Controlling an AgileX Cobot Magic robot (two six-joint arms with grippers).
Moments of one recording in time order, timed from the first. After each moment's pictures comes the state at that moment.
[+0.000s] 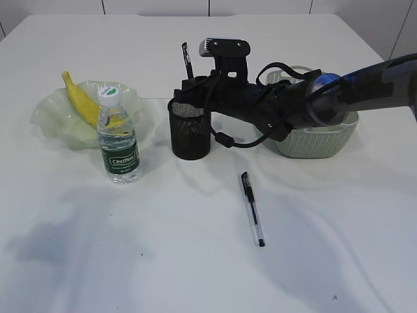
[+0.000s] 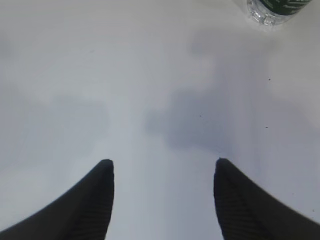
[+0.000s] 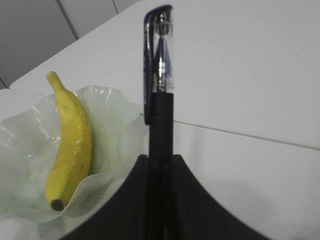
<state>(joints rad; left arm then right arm) 0.00 1.07 -0.62 -0.14 0.61 -0.01 0.39 2.31 -1.60 -0.39 -0.40 0.55</state>
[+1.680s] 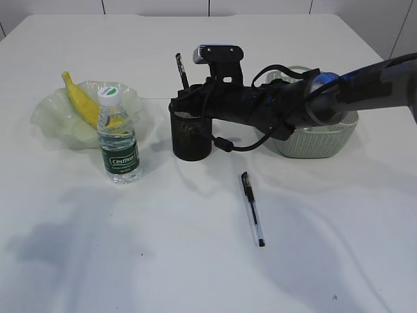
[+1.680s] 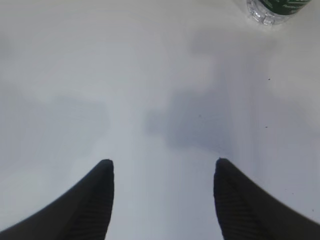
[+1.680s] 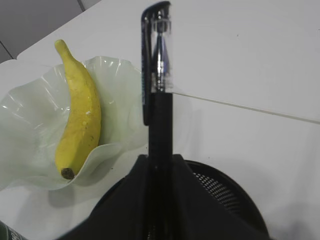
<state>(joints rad) 0.00 1.07 -0.62 -0.14 0.61 -0.01 0.40 2.31 -1.61 -0.60 -0.35 0.72</state>
